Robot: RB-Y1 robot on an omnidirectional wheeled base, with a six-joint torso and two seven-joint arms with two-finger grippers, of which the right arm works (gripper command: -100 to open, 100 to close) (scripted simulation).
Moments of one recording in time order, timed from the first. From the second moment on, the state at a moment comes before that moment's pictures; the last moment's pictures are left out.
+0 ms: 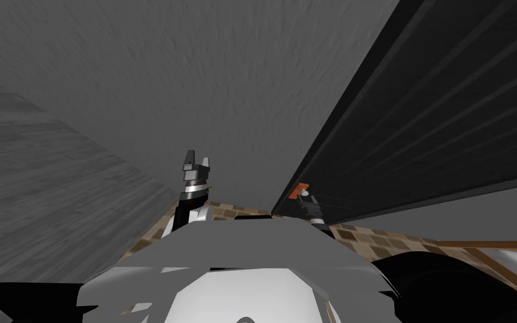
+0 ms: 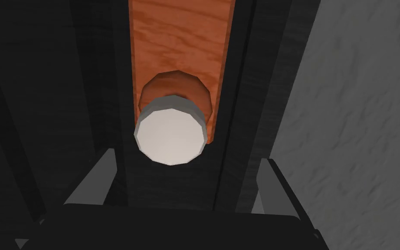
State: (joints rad) arm 0.66 -0.05 -0.36 -1.67 0.59 -0.66 0.77
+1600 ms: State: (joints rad) arm 0.60 -0.08 -0.33 -1.62 0.43 -0.63 0.63
